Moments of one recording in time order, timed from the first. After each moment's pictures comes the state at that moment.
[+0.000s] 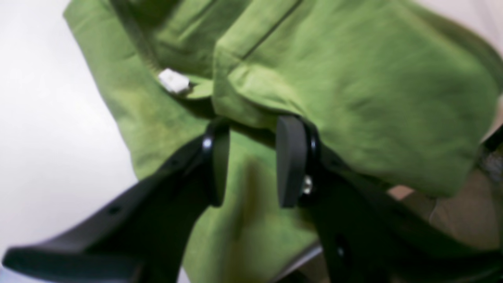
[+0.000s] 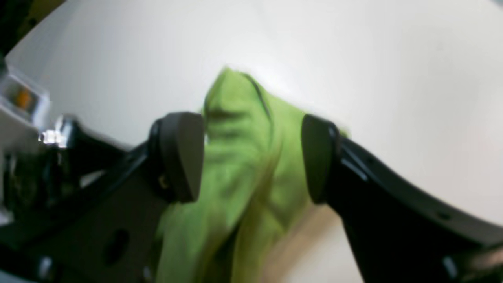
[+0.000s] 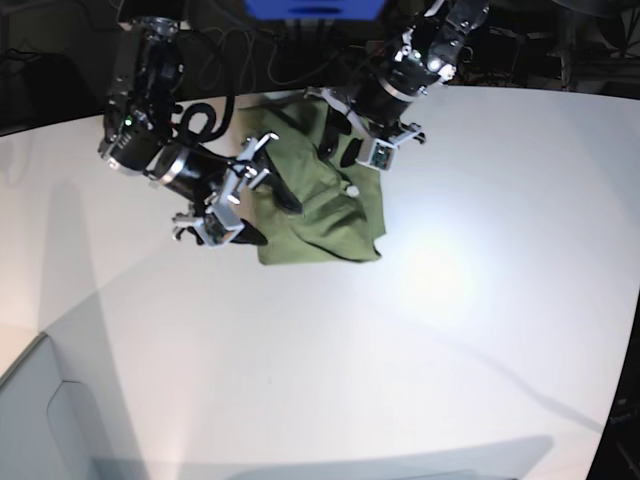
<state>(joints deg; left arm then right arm) 26.1 -17.8 25.6 109.3 -20.0 4.6 24.3 -12.6 -0.7 5.9 113.9 27.2 47.0 -52.1</state>
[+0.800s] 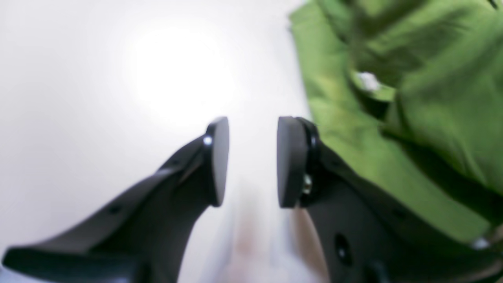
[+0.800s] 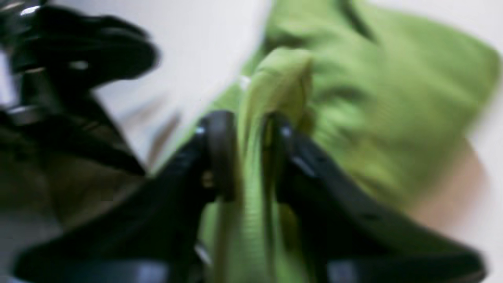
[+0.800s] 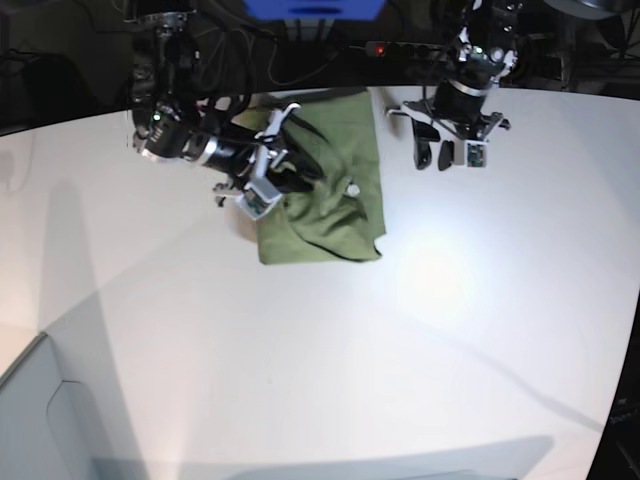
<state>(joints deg) 35.5 -17.0 2.6 114.1 -20.0 4.4 24.3 -14.7 0.1 -2.5 106.0 27.8 46.9 -51.9</state>
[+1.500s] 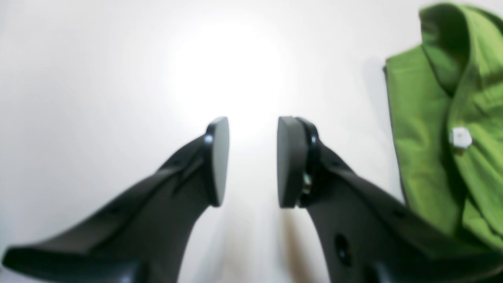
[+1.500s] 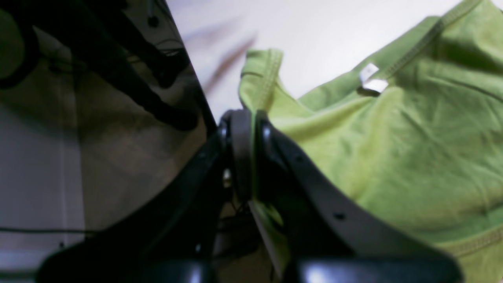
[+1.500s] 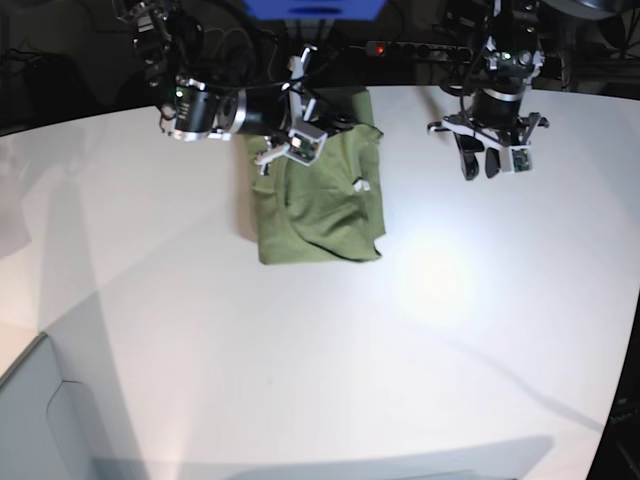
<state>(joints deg) 36.2 -14.1 -9.1 114.3 -20.1 3.7 24.4 -16.9 9.1 -18.5 110.4 28.3 46.9 -51.1</state>
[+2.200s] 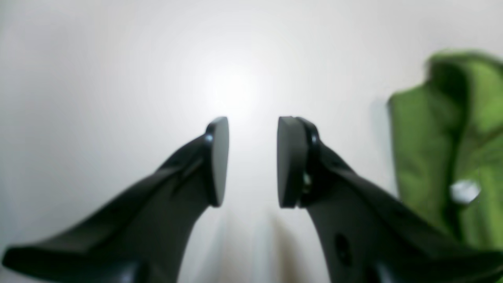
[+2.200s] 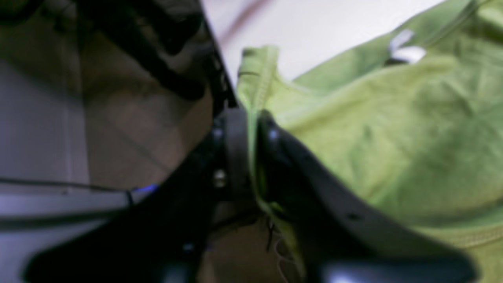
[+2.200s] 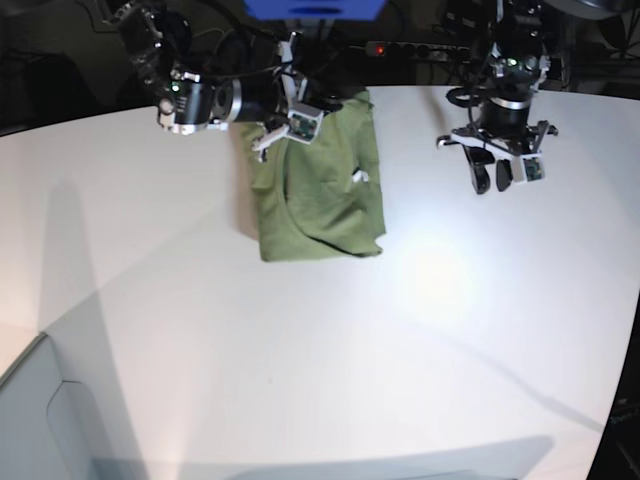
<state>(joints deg) 34.5 -13.0 -11.0 116.3 -20.1 3.7 24.4 -16.5 14.8 -23.6 110.4 28.2 46.9 -51.3</state>
